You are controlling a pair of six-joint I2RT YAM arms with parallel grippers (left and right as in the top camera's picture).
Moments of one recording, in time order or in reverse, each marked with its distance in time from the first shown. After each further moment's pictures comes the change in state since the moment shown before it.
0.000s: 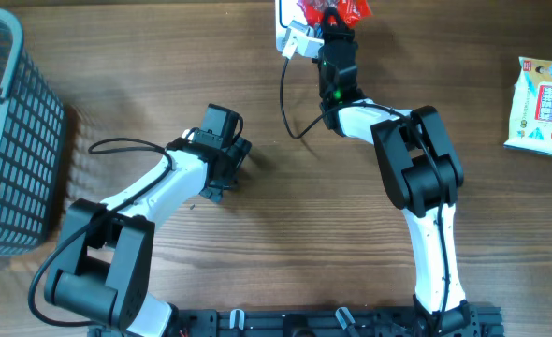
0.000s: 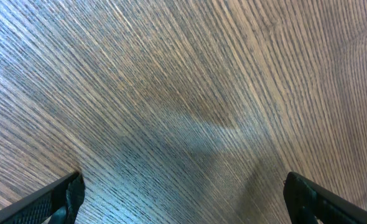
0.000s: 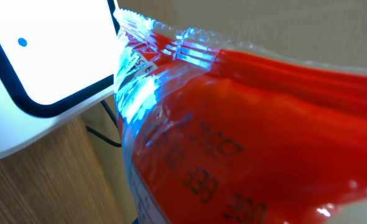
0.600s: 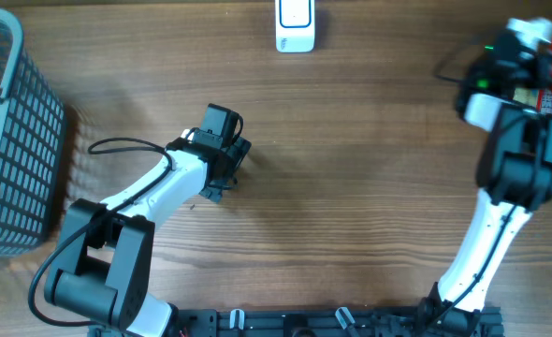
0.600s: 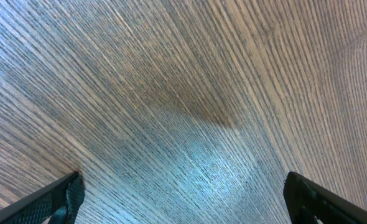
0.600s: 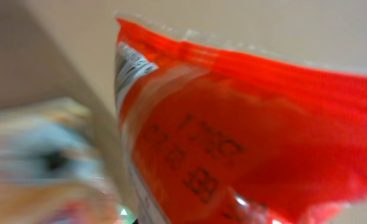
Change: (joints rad) left arm 0.000 0.000 0.000 0.002 -0.009 0.000; right arm -0.655 0.000 0.000 0.039 0.905 0.387
